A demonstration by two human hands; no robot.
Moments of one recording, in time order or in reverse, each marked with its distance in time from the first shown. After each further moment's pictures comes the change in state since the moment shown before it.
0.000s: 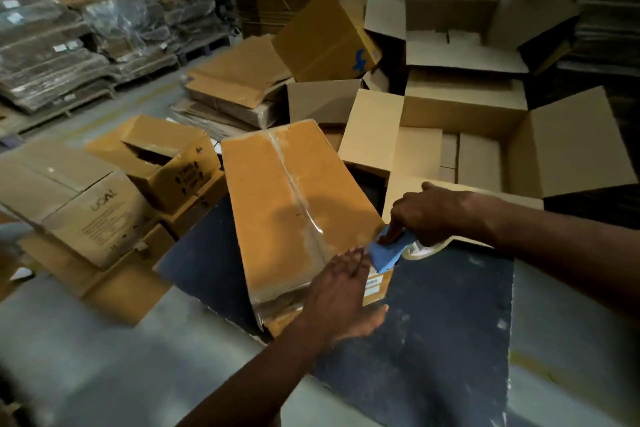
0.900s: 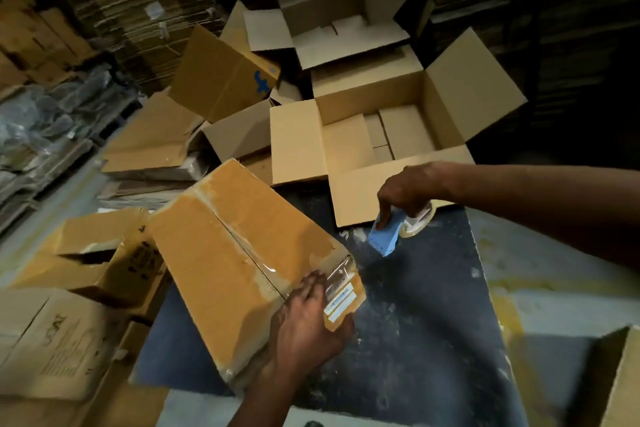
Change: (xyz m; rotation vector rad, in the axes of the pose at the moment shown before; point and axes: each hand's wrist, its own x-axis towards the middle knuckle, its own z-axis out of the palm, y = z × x) left_hand 0.012 0.011 -0.033 -0.026 -0.214 -0.110; right_hand -0.018 0.084 0.087 0.270 -0.095 0.217
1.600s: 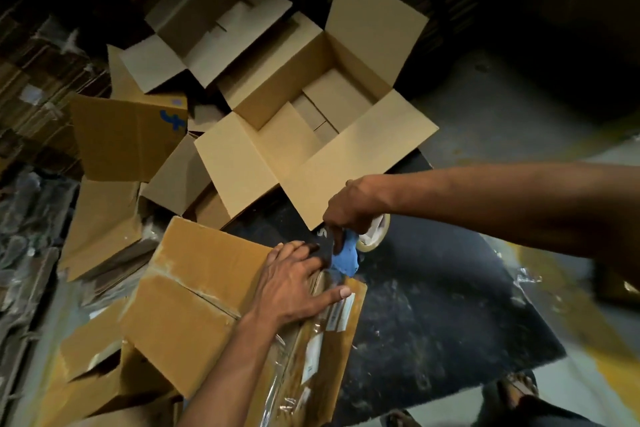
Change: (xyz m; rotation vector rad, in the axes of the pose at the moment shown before) left_hand 0.130 0.012 -0.044 0.503 -0.218 0.538; right_hand 0.037 -0.011 0.063 0.278 0.234 -0.207
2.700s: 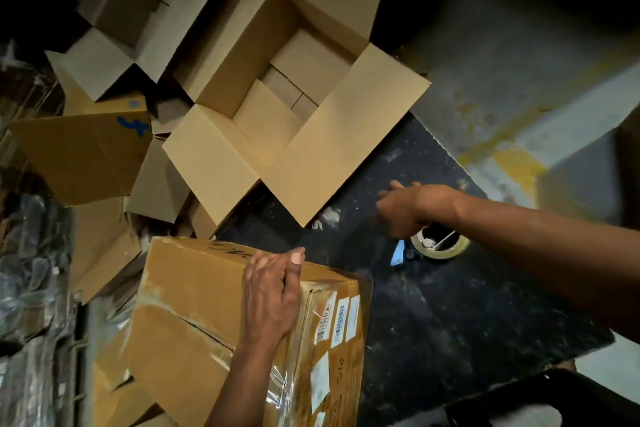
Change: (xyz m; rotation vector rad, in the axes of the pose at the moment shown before) left_hand 0.039 -0.026 0.054 -0.407 0.276 -0.255; right_hand 0.001 0.041 0.134 0.501 0.010 0.449
